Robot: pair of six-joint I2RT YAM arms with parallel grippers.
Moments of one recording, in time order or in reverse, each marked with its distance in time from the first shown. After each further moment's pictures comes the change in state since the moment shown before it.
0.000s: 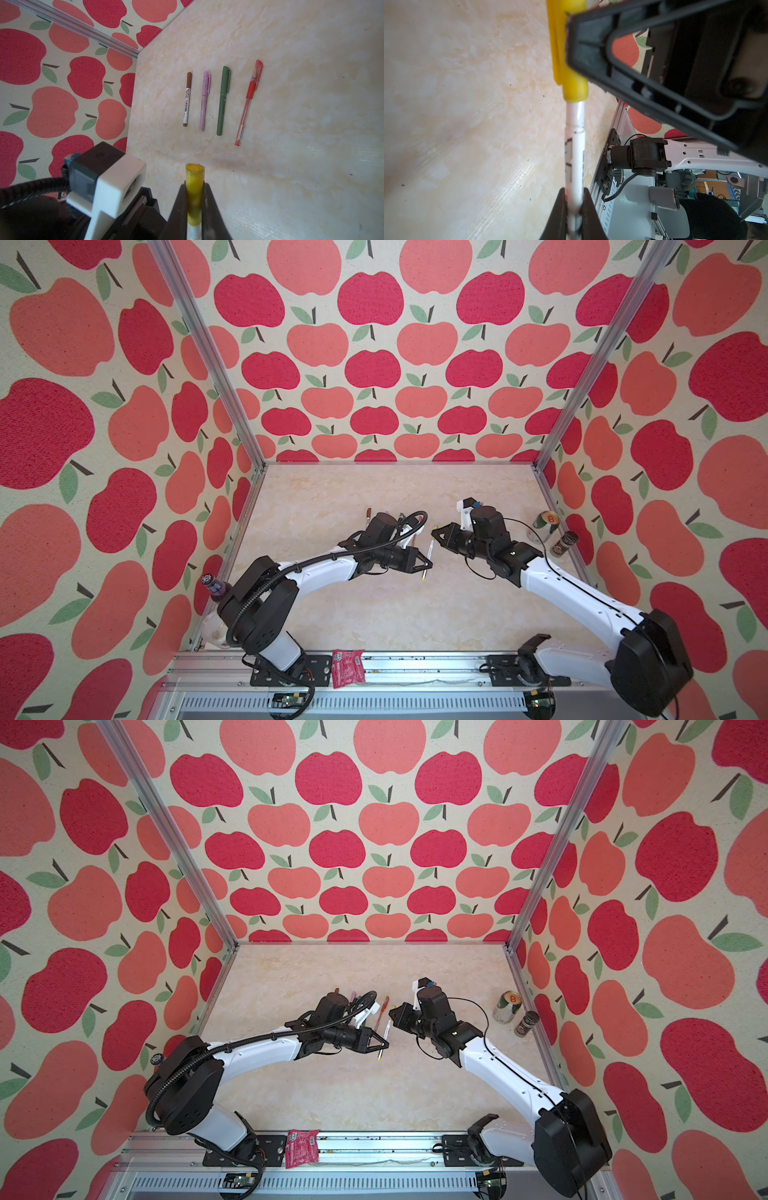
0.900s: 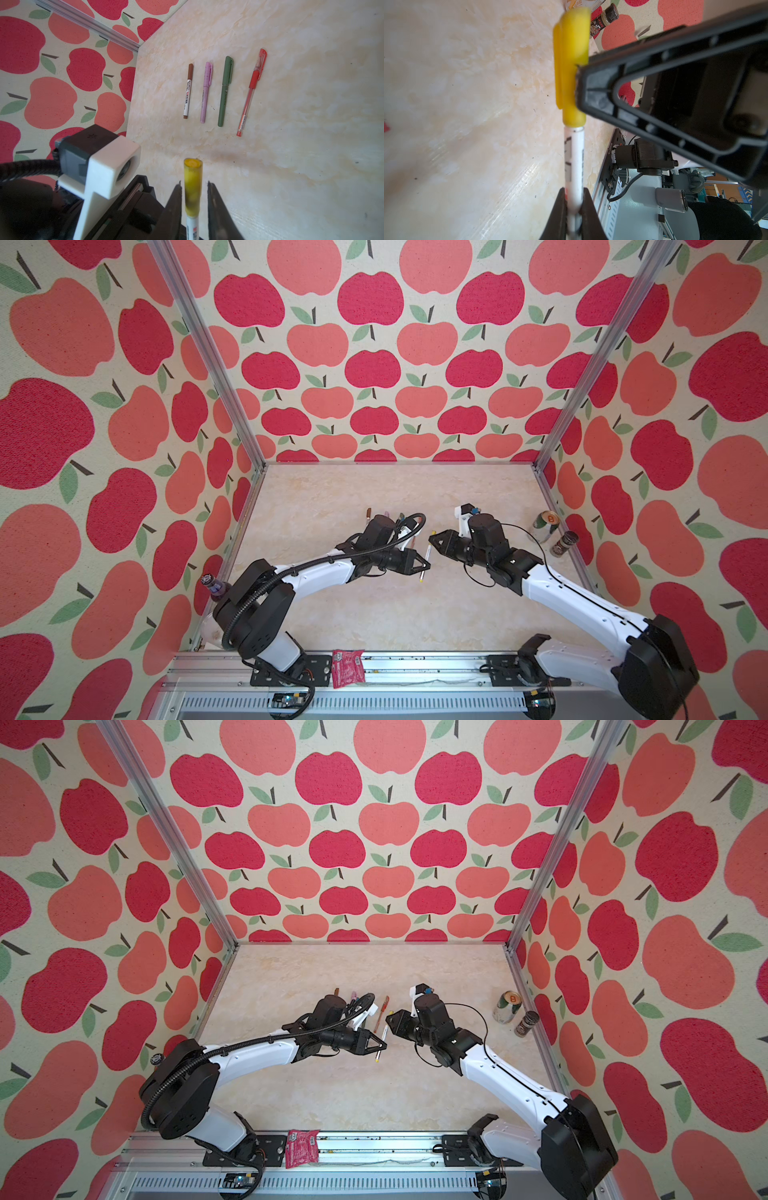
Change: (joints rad) left arm 0.002 -0.039 -0.035 0.005 -0.038 0.038; right arm 0.050 -0.041 -0.038 -0.005 0.033 0.000
